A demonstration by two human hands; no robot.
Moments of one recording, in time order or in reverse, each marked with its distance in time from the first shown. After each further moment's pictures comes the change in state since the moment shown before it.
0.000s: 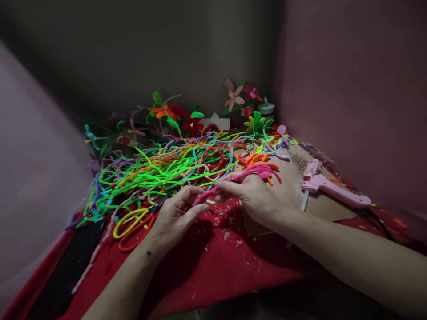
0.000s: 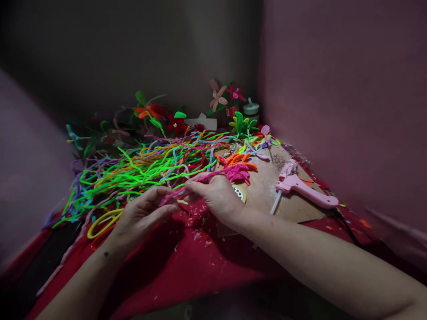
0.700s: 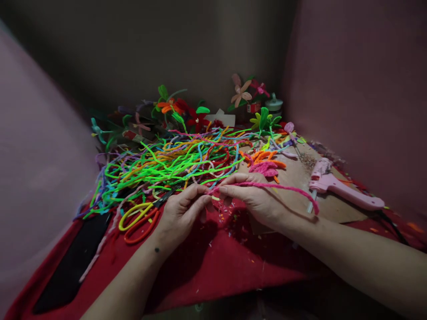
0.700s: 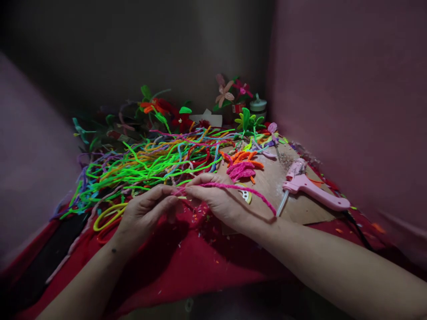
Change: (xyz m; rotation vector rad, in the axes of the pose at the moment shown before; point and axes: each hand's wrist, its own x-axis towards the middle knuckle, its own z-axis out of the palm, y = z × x) left_hand -0.003 0.006 0.005 -0.041 0.045 -0.005; right_hand -0.006 0.004 0.000 -0.123 -0.069 -0.066
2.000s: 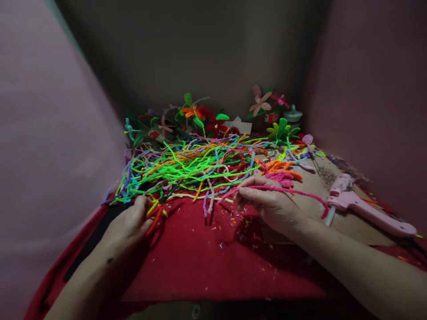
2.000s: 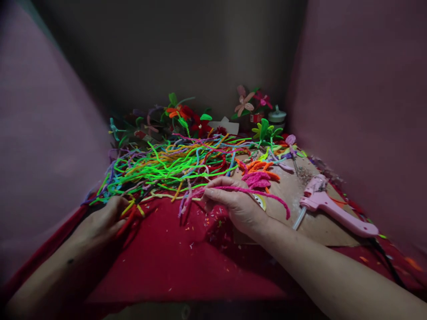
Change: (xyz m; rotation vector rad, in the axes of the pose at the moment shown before) left_hand -0.053 -0.056 -0.112 0.898 0.148 -0.385; right_hand 0.000 0.000 -0.002 0.272 -0.106 0.043
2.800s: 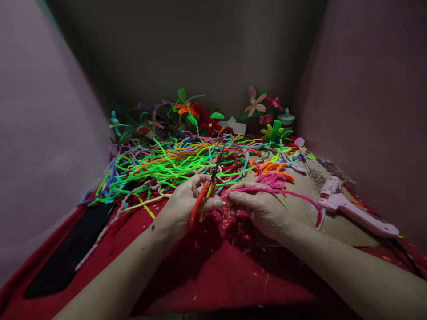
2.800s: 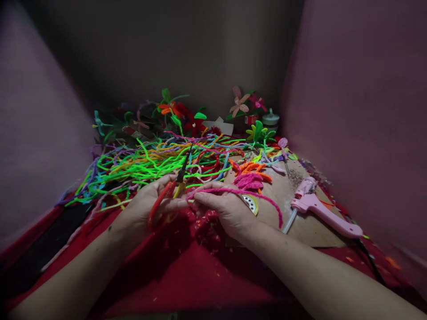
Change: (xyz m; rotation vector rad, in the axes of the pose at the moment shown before) left_hand 0.010 0.142 0.014 -1.443 -0.416 0.109; right_hand 0.000 0.010 0.000 -0.017 0.034 0.075
